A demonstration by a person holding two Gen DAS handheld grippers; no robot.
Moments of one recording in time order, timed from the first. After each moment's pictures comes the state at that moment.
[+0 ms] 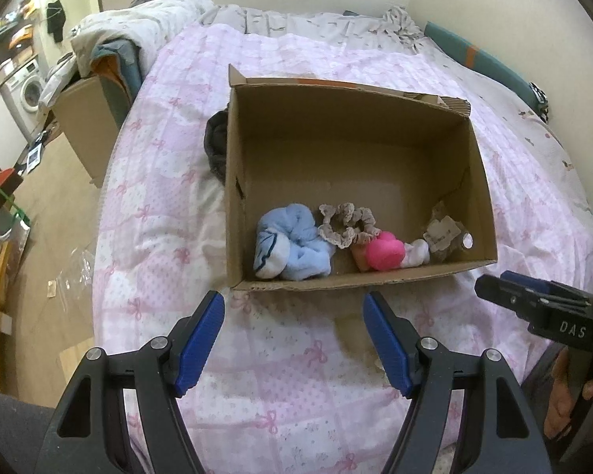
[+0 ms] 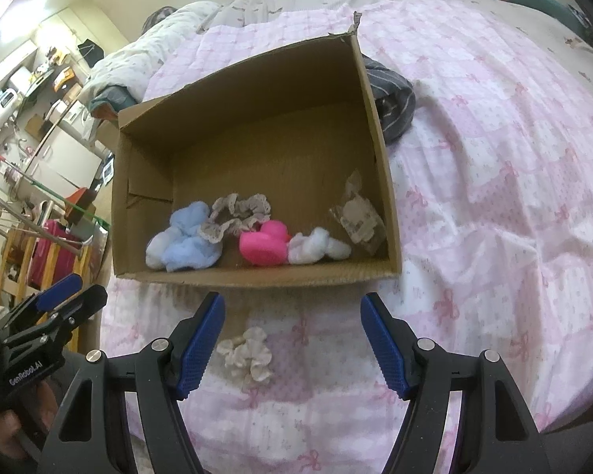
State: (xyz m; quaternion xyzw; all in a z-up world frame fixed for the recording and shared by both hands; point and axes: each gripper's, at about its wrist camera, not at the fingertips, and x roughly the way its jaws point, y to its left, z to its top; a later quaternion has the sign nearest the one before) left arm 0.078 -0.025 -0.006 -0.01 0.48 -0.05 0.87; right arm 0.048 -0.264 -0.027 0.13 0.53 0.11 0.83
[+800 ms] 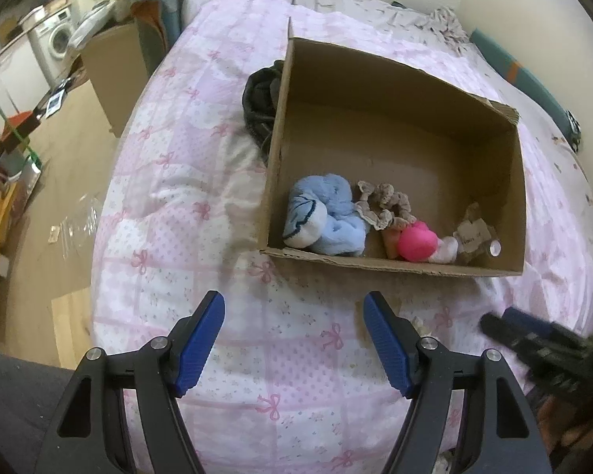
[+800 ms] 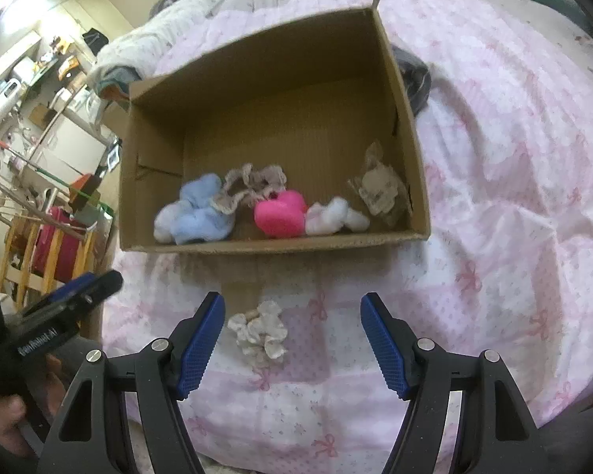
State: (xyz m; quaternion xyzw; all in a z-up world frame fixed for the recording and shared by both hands) left arm 0.081 -0.002 -0.033 -0.07 0.52 0.01 0.85; right arm 0.039 -0.248 -0.040 0.12 0.55 0.12 0.82
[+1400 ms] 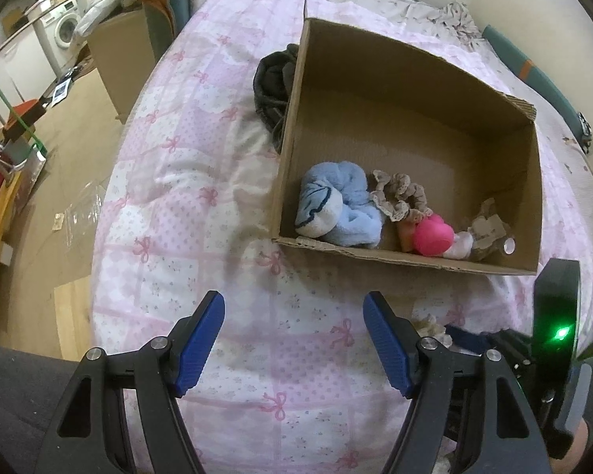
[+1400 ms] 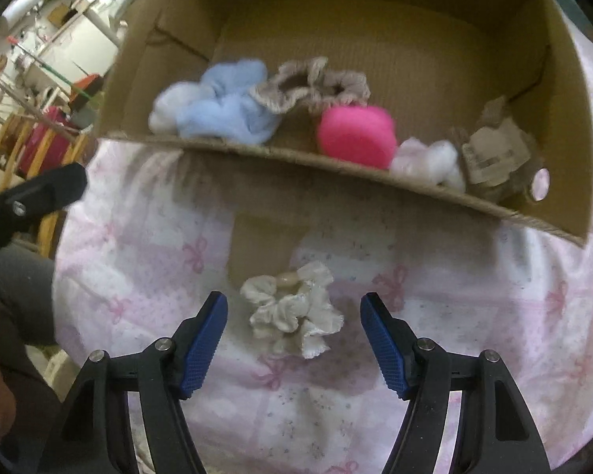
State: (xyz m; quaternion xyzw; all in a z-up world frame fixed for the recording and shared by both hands) left arm 0.086 0.001 -0.047 -0.08 0.54 0.02 0.84; right arm 0.052 -0.169 -0.104 -0.02 0.62 0.18 0.76
